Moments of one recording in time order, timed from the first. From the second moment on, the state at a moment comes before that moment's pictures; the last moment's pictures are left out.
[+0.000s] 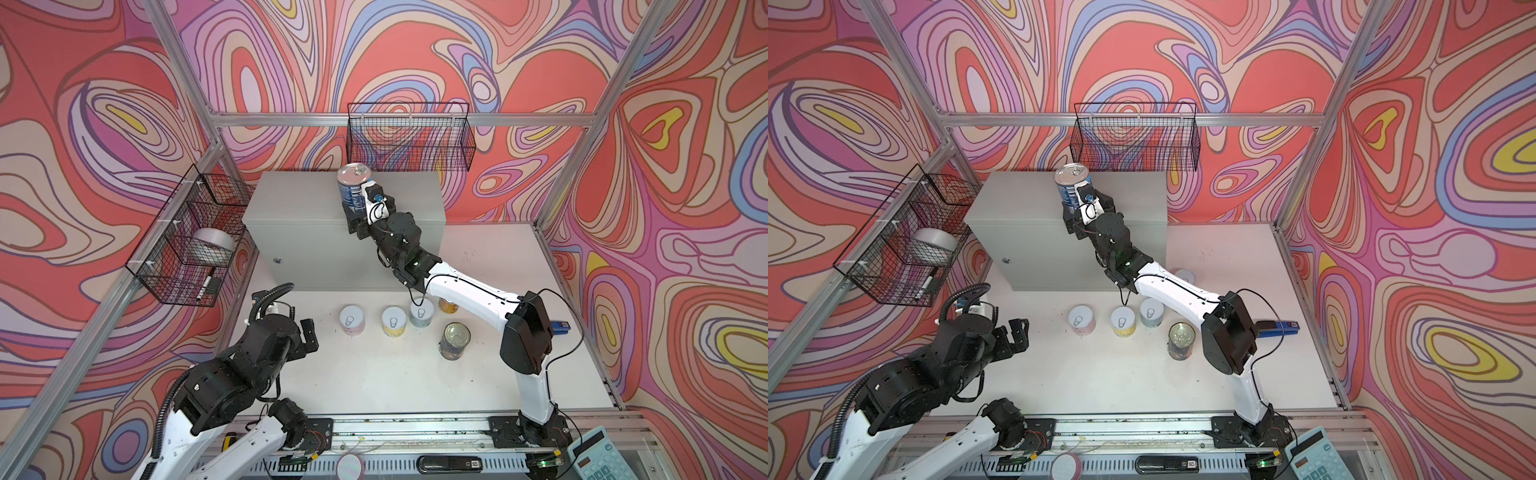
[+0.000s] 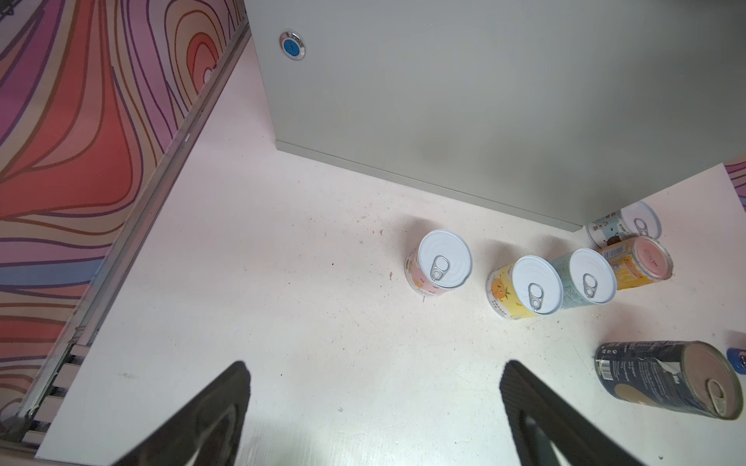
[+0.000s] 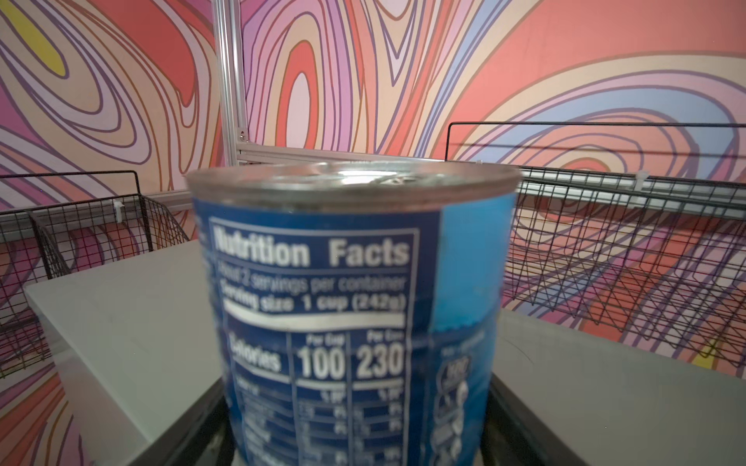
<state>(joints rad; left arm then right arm) -0.64 0.62 1.09 -1.26 -0.50 -0.73 0.82 2.03 1.85 0.39 0.33 -0.11</state>
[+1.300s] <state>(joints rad) -0.64 0.68 1.08 -1.22 -0.49 -0.70 0.75 1.94 1.73 0.57 0.50 -0.14</state>
